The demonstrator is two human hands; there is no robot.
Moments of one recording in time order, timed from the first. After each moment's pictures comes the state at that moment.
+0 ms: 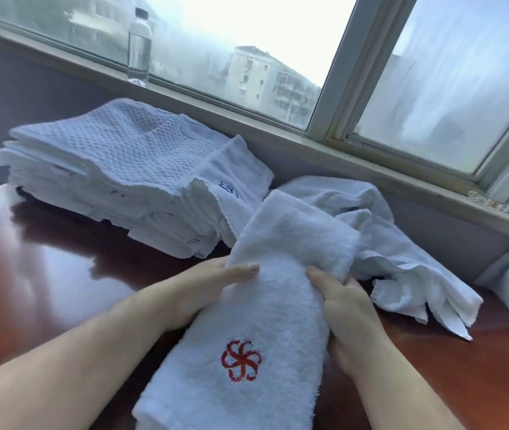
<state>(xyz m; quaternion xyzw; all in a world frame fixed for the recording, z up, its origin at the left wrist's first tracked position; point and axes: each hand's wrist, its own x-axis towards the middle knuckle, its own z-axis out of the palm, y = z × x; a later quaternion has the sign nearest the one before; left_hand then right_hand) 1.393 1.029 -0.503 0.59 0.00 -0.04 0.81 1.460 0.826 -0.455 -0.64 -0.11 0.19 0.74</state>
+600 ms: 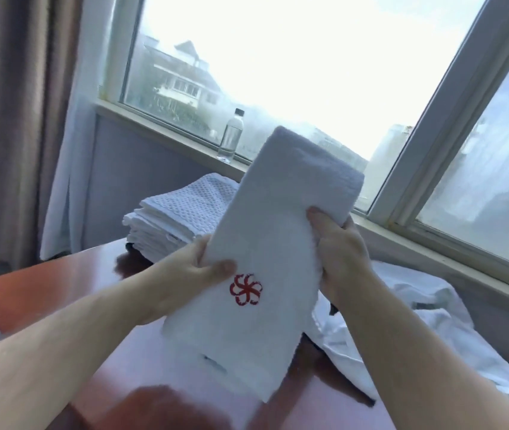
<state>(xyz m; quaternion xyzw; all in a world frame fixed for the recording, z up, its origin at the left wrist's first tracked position) 1.287 1.177 -0.440 0.66 0.04 0.20 0.72 1.444 1.024 -0.342 -0.59 -0.29 0.12 0.74</state>
